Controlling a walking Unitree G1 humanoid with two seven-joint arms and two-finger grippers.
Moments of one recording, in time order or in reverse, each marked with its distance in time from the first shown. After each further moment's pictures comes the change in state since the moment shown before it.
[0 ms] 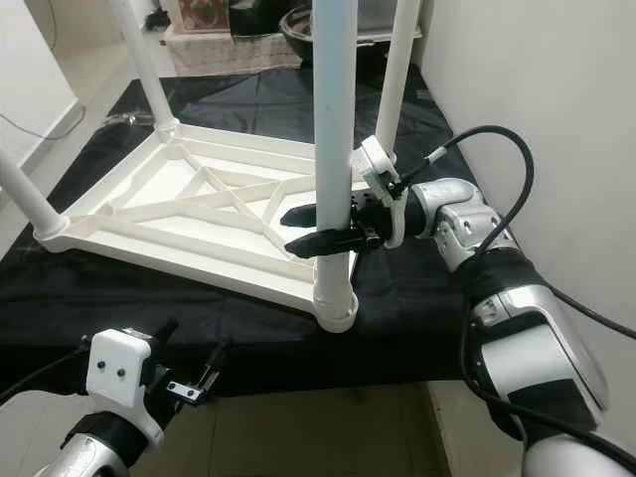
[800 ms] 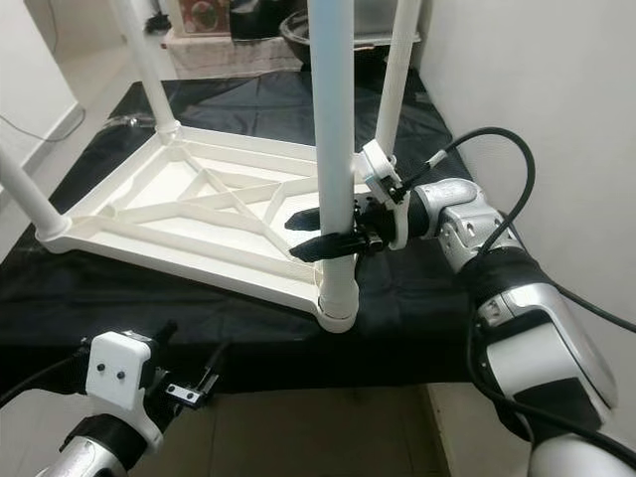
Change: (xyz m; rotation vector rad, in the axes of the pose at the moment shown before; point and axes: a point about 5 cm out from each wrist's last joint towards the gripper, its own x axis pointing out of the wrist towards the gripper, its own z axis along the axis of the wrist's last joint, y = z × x) left arm -0.001 0.001 -0.001 0.008 0.006 0.008; right arm -0.003 0.004 -0.002 -0.001 0.038 0.015
